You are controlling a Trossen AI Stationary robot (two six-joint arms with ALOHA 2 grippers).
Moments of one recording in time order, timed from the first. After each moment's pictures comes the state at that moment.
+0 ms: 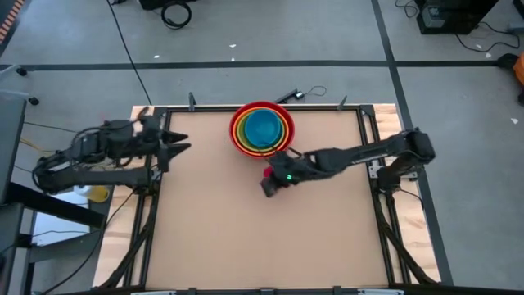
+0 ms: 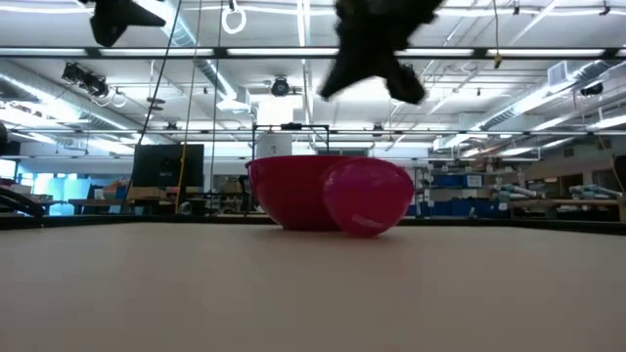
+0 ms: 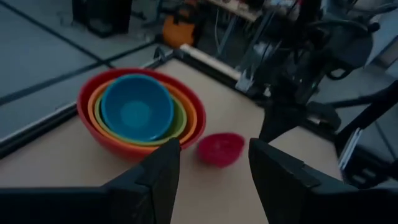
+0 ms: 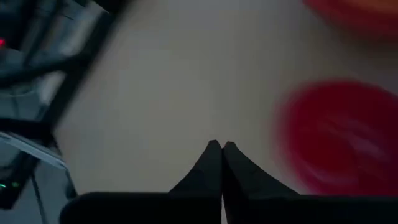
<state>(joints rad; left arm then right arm) 0.17 0.50 0.88 -0.67 -0.13 -0.40 0.10 1.65 1.27 -0.43 0.13 1.02</state>
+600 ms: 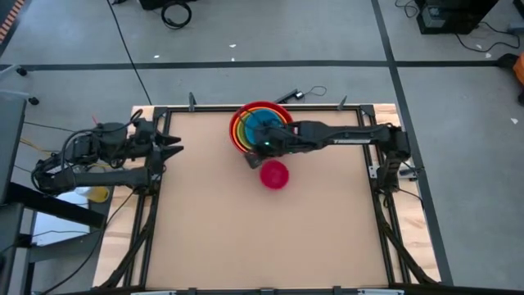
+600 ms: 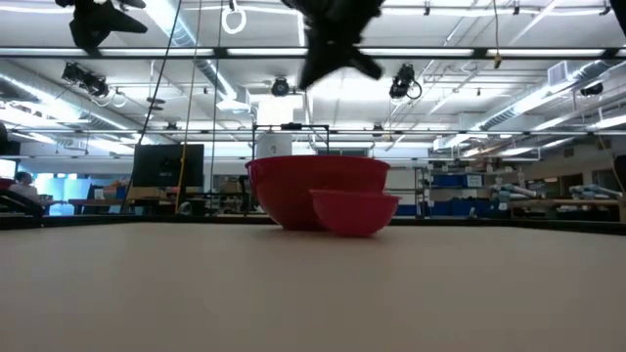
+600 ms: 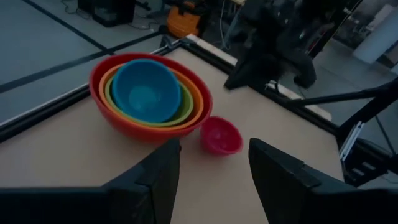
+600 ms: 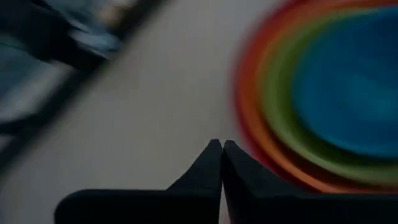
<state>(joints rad) 0.17 0.42 0.88 -0.79 -0.13 -0.43 -0.07 1.86 1.75 -0.77 0.21 0.76</state>
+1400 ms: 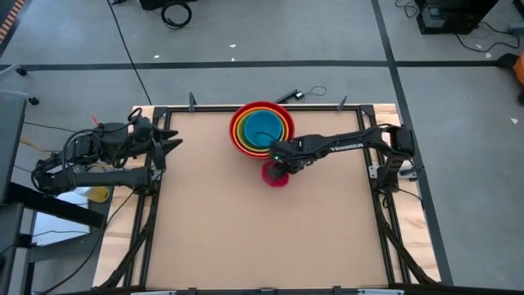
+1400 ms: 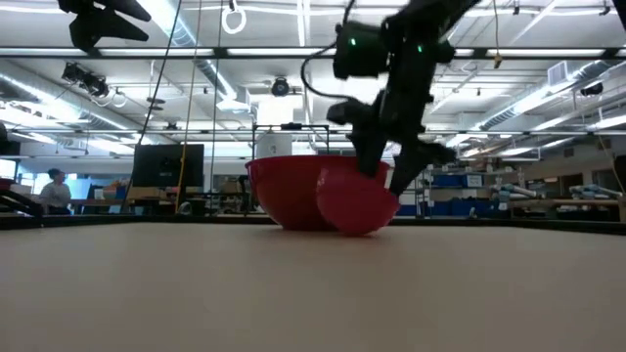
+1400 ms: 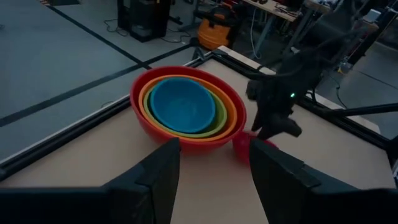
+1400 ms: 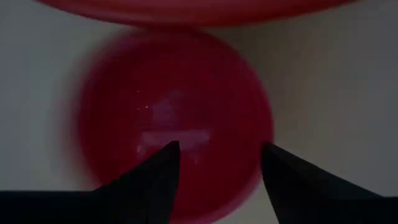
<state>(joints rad) 0.17 0.42 0.88 -0.80 -0.28 -0.38 -0.13 1.81 1.26 -0.70 -0.01 1.00</state>
